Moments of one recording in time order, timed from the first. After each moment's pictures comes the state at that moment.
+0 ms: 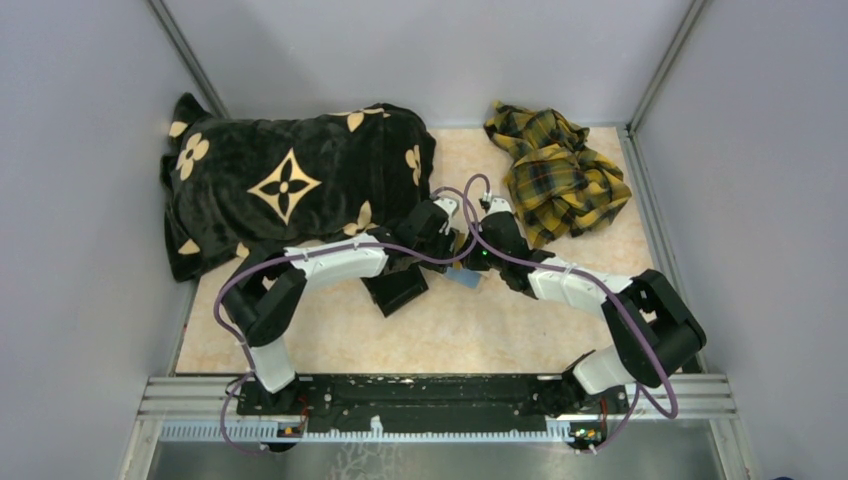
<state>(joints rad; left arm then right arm) -0.86 1.79 1.15 -0.16 -0.15 -0.31 0.62 1.43 0.68 0.13 0.01 0.60</state>
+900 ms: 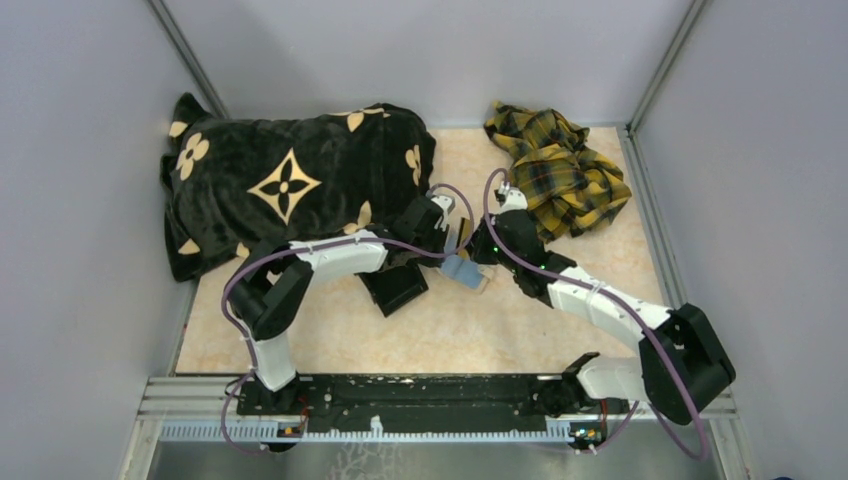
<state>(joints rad) -0.81 1.83 1.15 -0.12 -0.03 -0.35 0.62 1.25 0.67 0.07 0.06 0.61</state>
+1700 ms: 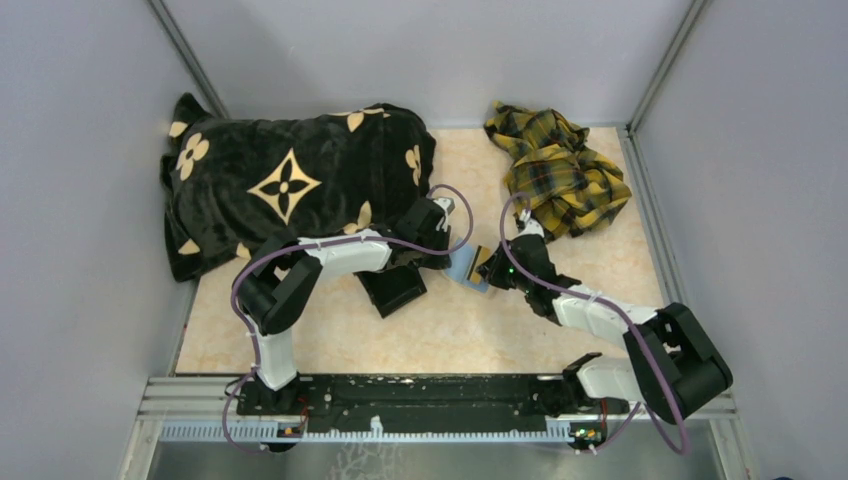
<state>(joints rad) -0.81 1.89 1.16 -0.10 0.05 -0.47 0.51 1.23 0.43 0.20 -0.01 0.76</state>
